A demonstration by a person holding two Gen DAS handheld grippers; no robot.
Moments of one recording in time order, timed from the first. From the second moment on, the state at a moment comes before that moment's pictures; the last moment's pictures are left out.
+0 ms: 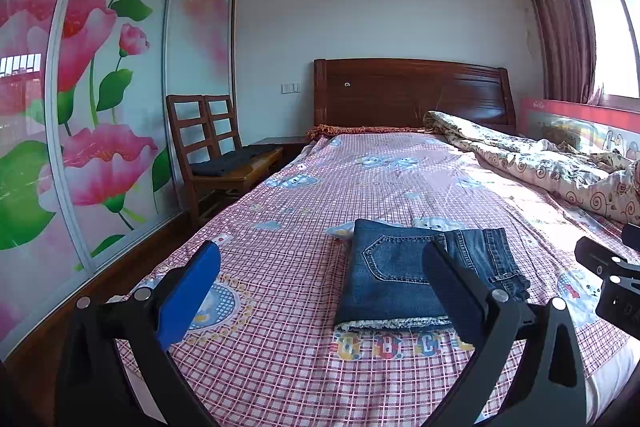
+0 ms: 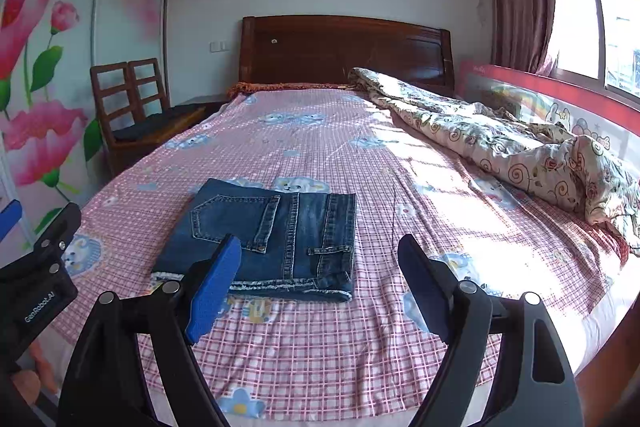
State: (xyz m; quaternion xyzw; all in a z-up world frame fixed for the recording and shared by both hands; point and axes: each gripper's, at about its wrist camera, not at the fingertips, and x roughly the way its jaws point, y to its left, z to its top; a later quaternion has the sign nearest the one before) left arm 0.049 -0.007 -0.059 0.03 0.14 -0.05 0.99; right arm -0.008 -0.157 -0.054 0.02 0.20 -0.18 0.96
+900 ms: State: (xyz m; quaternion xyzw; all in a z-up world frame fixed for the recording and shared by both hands) left arm 0.052 -0.009 -0.060 0.04 0.15 -0.05 0.99; right arm -0.005 -0.159 -0.056 0.03 0.21 -0.17 0.96
